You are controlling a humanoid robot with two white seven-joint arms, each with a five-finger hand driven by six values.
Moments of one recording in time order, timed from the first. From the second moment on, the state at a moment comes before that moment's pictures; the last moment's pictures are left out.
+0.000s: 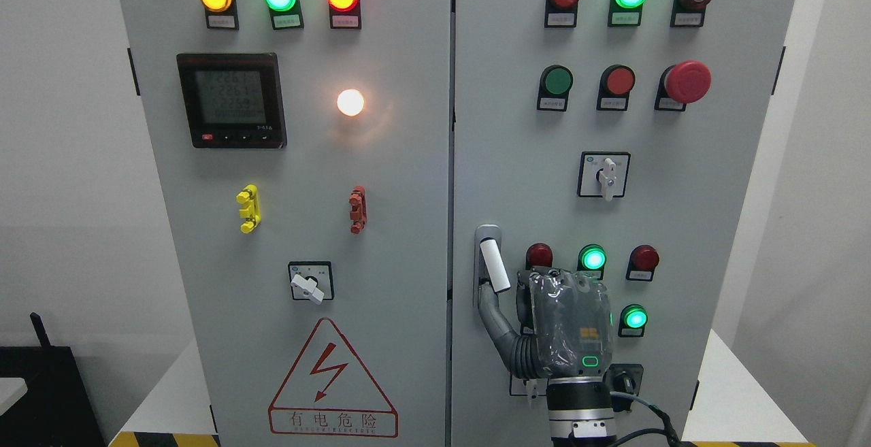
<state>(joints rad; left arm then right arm) 0.06 -0.08 0.00 0.00 0.11 -0.13 -0.07 -0.49 0.15 0.24 -1.64 1.25 0.12 -0.27</state>
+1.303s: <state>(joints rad) 0.06 -0.08 0.00 0.00 0.11 -0.13 -0.07 -0.48 0.15 0.23 -1.65 1.25 0.12 -0.29</state>
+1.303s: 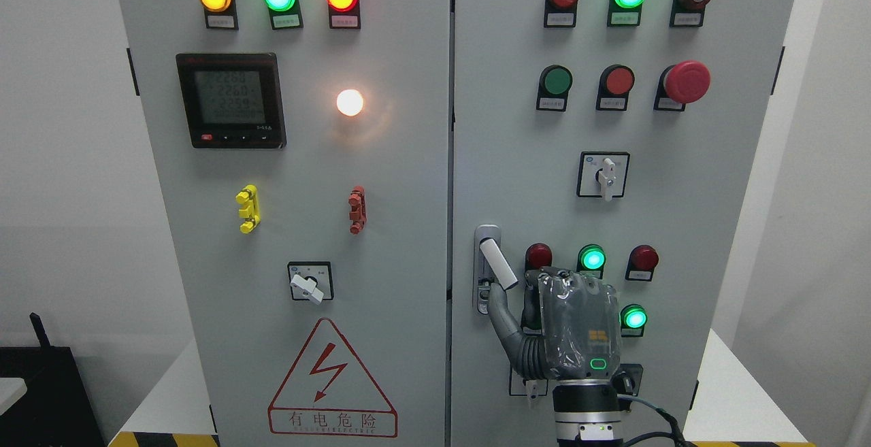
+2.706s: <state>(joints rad) 0.06 -0.08 0.00 0.00 0.11 -0.13 -0.07 -0.48 0.15 0.21 -1.65 1.25 0.12 -0.28</state>
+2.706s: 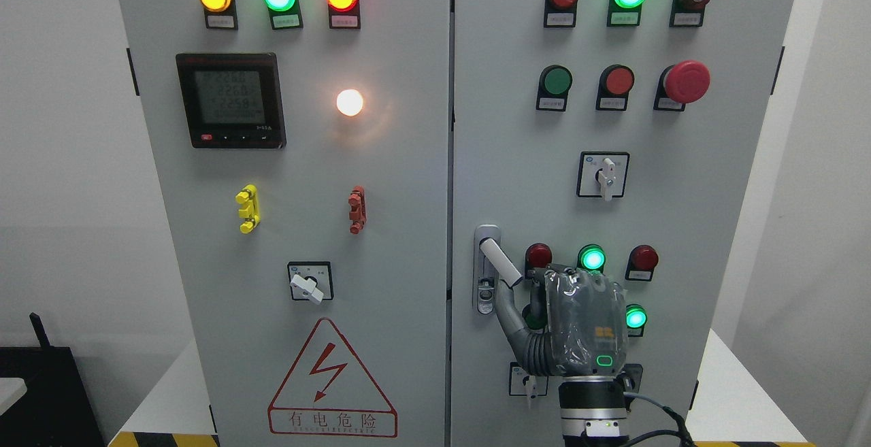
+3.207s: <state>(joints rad) 0.06 -0.08 0.00 0.00 0.11 -0.13 -0.07 -0.48 0.14 0.20 -1.65 1.25 0.12 -0.28</state>
